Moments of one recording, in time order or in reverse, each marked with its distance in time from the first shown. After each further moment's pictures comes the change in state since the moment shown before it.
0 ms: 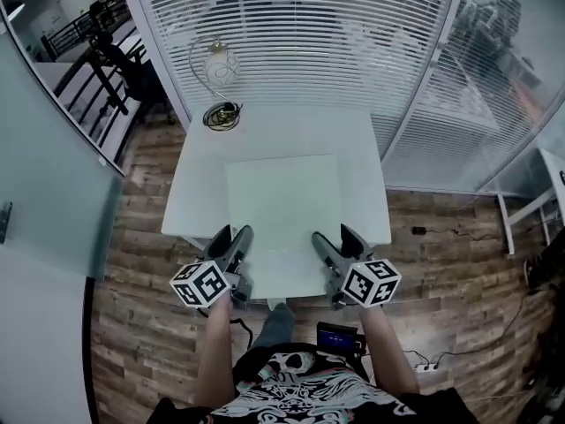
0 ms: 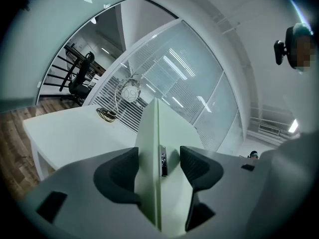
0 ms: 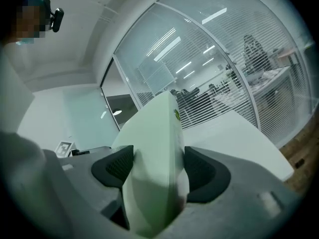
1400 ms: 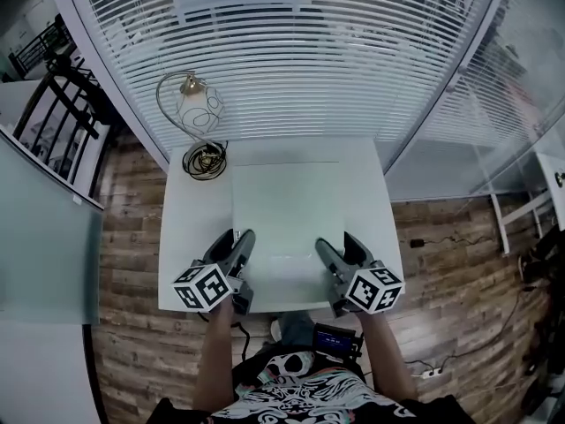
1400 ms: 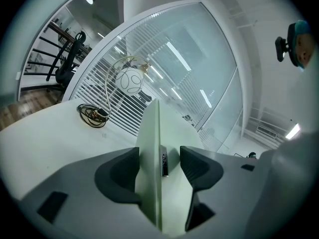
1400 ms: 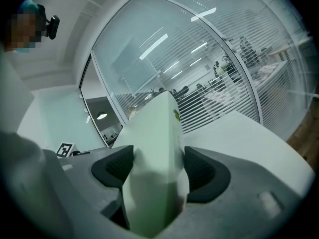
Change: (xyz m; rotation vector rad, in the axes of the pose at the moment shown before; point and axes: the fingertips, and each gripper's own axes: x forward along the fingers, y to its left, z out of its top) left arm 0.189 0.089 0.085 -0.029 0.130 -0.066; right arm 0.163 -0.088 0.069 0.077 -0.018 -0.133
